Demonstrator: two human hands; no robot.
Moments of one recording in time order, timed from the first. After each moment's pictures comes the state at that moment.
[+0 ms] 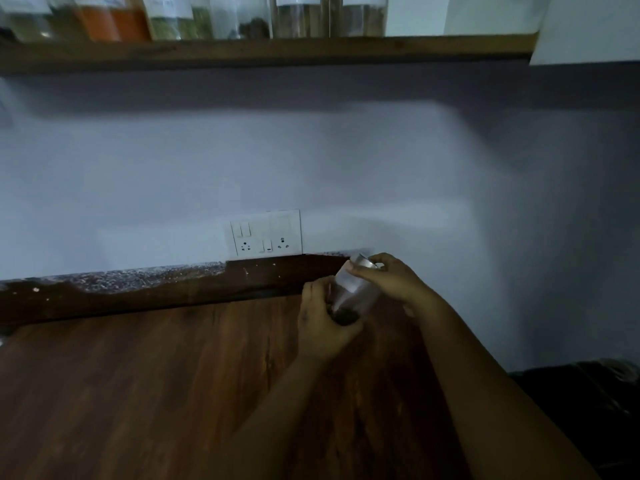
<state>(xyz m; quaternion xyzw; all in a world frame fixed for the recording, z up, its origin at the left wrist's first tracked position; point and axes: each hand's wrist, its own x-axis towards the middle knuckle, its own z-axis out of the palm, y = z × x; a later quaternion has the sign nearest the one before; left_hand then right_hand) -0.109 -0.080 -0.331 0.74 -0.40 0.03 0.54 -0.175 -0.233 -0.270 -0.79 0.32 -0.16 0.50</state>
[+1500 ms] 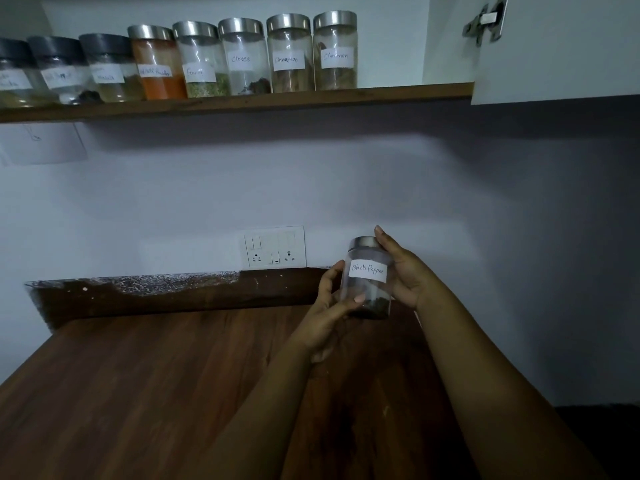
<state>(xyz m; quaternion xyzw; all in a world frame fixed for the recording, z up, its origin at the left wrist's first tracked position) -0.191 -0.070 -0.271 0.47 -0.35 -0.34 0.73 -0.252 -0.228 -0.214 -0.53 0.14 -0.15 0.82</state>
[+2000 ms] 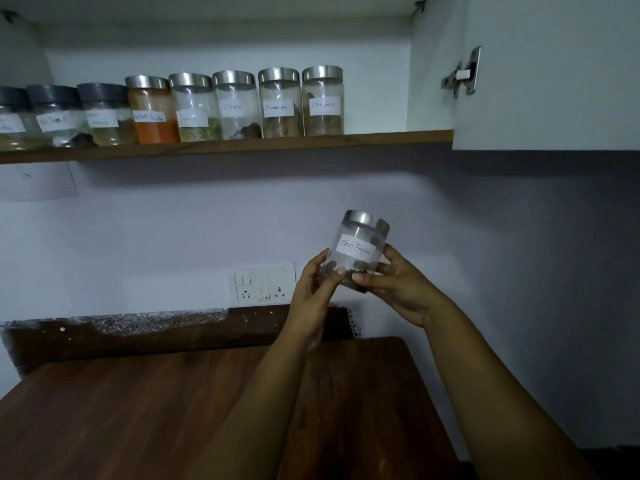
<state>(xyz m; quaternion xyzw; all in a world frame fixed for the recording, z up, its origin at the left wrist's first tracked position) -0.167 -0.103 -0.204 0.52 -0.36 -0.15 0.76 -0.263 -0.243 -0.173 -0.65 0.04 -0.21 0.73</state>
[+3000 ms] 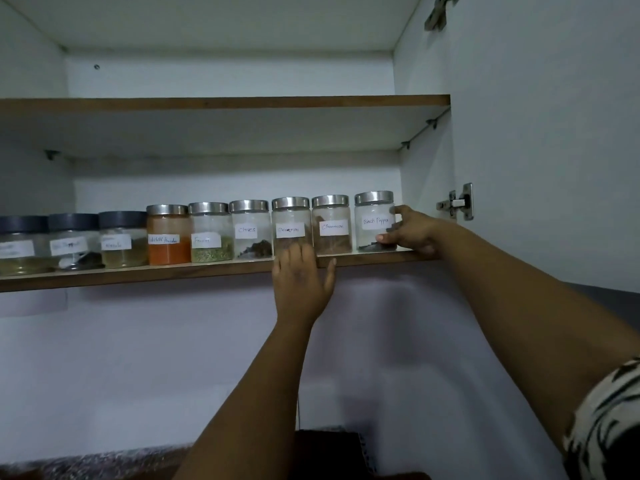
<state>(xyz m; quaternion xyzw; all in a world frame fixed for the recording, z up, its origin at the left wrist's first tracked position) -0.052 -0.154 -0.019 0.70 -0.34 0.53 0.34 -0.188 -0.333 0.087 -0.80 0.13 -0.28 0.52</state>
